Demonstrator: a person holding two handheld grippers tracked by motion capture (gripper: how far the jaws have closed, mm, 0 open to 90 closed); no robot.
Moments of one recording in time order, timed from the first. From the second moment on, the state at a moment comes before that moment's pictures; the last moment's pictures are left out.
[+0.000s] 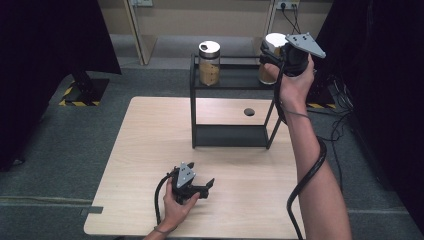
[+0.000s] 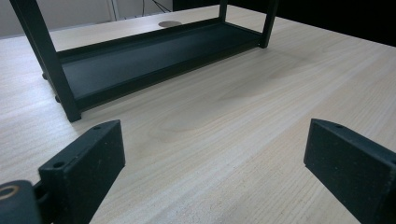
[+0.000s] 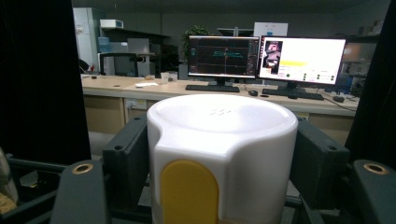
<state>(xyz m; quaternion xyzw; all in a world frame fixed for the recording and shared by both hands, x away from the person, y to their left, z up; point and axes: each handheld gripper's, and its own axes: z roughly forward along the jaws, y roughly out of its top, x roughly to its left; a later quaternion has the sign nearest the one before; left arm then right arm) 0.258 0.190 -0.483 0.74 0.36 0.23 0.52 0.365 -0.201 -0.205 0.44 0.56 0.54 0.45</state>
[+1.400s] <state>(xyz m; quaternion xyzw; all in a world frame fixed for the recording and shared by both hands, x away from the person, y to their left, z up) 0.258 0.189 -0.483 0.74 0.36 0.23 0.52 0.328 -0.207 -0.214 0.40 0.54 0.58 0.46</state>
